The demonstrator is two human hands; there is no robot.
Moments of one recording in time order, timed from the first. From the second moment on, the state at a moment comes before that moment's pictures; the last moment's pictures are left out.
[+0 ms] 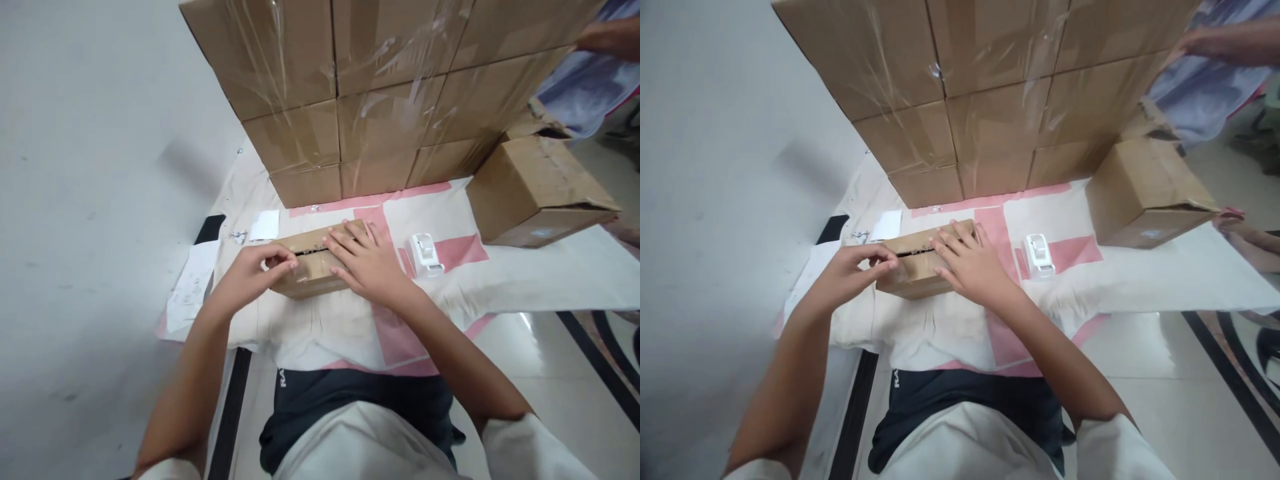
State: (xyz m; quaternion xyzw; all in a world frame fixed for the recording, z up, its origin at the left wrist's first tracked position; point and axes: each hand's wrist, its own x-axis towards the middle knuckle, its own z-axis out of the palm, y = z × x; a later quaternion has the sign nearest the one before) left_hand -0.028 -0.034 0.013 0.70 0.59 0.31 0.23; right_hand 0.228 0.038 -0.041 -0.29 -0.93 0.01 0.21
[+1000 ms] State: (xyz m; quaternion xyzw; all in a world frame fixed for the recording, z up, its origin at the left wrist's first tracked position) left_hand -0.035 0.004 -0.040 0.68 0.67 0.27 0.15; right_hand 0.225 0.039 -0.054 -0.31 -0.93 0.02 0.20
